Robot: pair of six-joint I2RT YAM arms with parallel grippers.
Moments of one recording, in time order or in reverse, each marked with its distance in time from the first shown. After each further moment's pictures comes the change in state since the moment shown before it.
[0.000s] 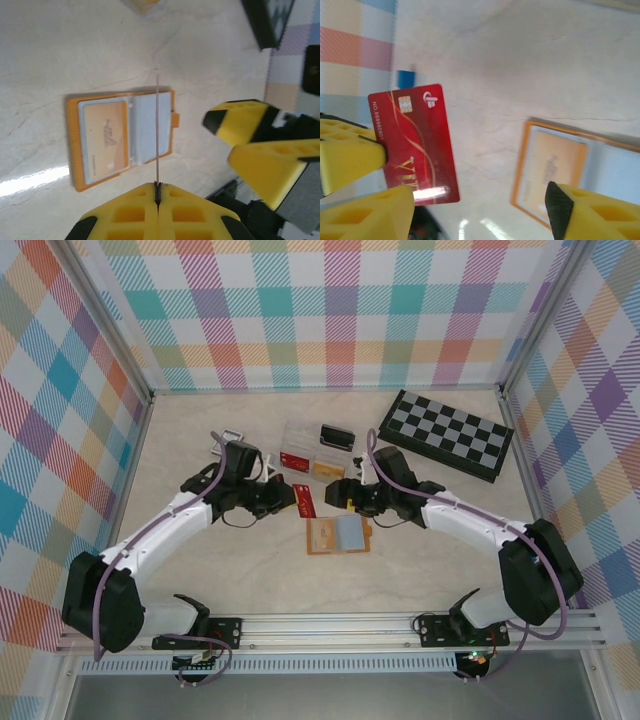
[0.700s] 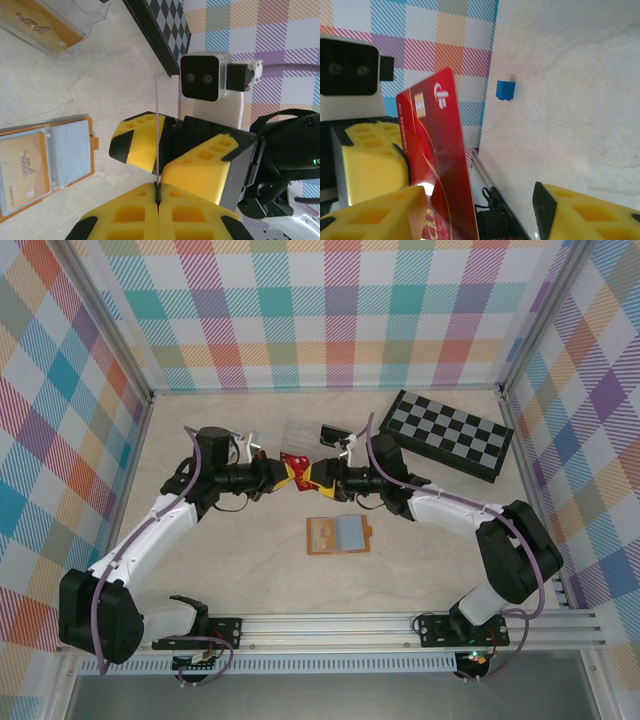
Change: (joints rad) left arm 0.130 -0.064 -0.010 0.220 0.234 -0.156; right arm -0.002 0.134 0.043 0.446 -0.205 0.323
